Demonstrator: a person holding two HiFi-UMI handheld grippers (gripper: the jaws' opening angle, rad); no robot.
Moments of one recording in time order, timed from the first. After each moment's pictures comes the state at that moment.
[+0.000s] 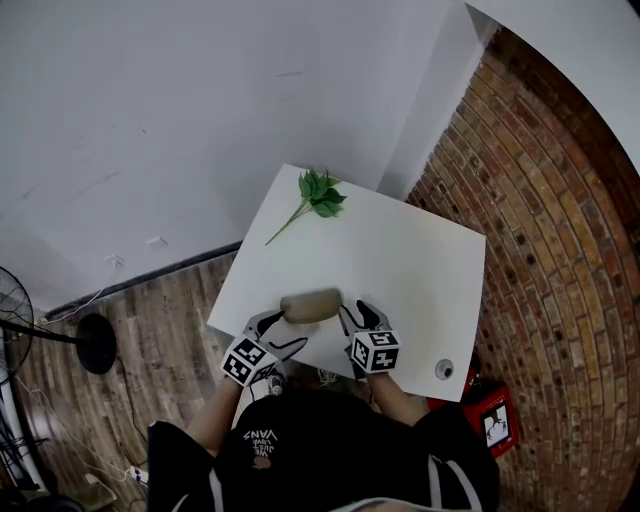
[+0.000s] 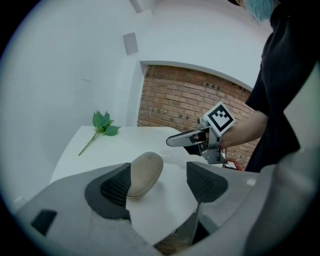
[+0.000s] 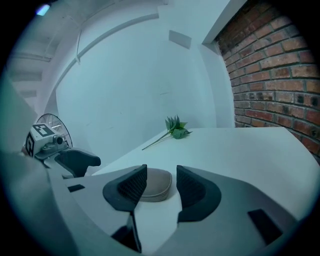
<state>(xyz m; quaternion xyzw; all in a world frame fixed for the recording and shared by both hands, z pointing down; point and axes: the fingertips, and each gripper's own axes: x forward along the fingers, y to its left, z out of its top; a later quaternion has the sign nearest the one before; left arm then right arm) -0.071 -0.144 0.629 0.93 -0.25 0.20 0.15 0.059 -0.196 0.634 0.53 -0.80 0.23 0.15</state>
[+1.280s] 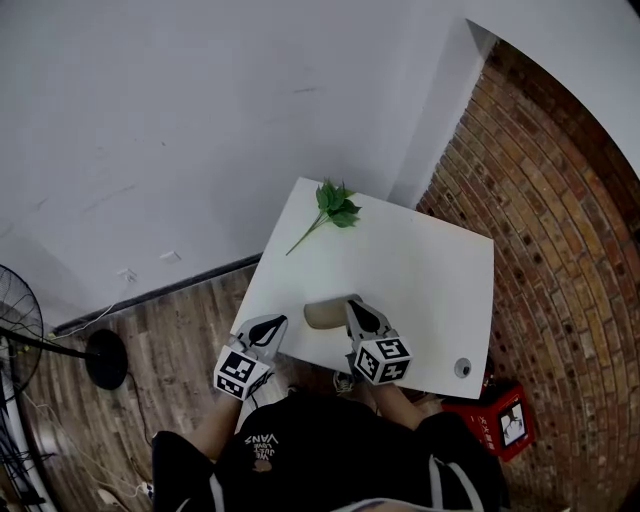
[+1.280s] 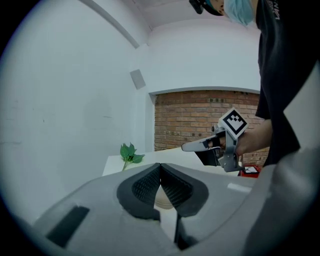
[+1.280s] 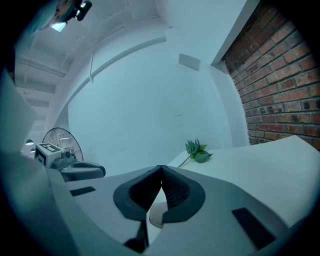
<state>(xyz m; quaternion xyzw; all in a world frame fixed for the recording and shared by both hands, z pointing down) -0.159 -0.156 0.548 0.93 -0.35 0.11 0.04 -0.019 -0.187 0.545 0.51 -0.84 0.19 0.04</state>
